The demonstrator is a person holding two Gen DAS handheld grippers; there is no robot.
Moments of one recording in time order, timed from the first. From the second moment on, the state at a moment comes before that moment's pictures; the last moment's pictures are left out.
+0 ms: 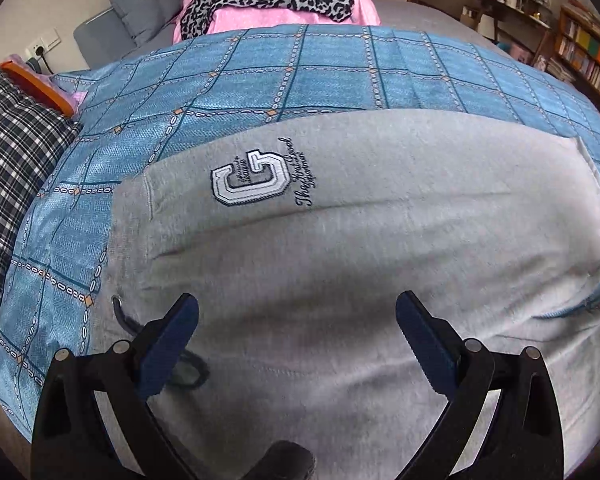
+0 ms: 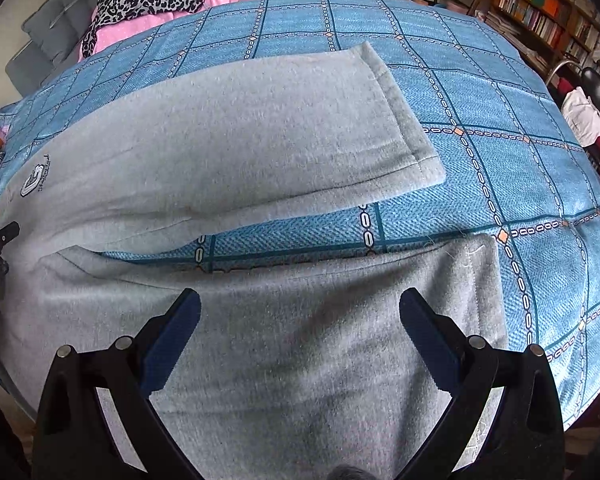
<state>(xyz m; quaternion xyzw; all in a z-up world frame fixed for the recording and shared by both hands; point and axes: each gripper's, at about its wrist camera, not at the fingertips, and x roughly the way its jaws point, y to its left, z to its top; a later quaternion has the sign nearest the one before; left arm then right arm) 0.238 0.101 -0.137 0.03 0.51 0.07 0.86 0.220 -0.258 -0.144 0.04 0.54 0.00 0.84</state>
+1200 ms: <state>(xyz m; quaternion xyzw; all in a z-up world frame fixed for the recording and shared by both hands) 0.352 0.267 -0.169 -0.11 0.50 0.13 0.85 0.332 -0.282 -0.145 0.06 0.47 0.01 0.88</state>
